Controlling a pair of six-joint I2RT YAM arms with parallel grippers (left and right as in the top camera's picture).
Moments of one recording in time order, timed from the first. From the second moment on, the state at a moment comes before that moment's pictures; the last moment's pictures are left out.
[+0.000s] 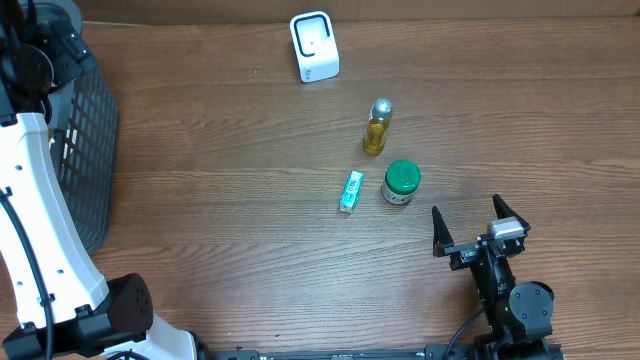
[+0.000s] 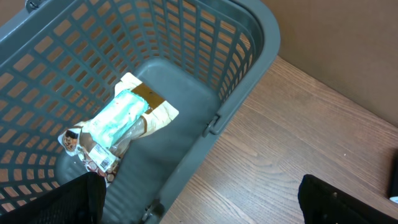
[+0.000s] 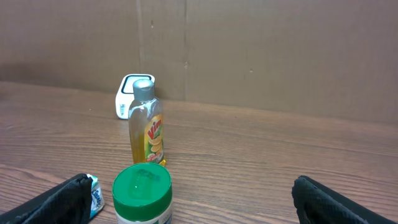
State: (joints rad) left arm 0.26 1.77 2.32 -1.39 -0.26 -0.31; right arm 0.16 0.01 0.02 -0.04 -0.03 -0.03
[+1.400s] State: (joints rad) left arm 0.69 2.14 2.32 -1.25 -0.11 0.23; right arm 0.16 0.01 0.02 -0.04 -0.03 -0.03
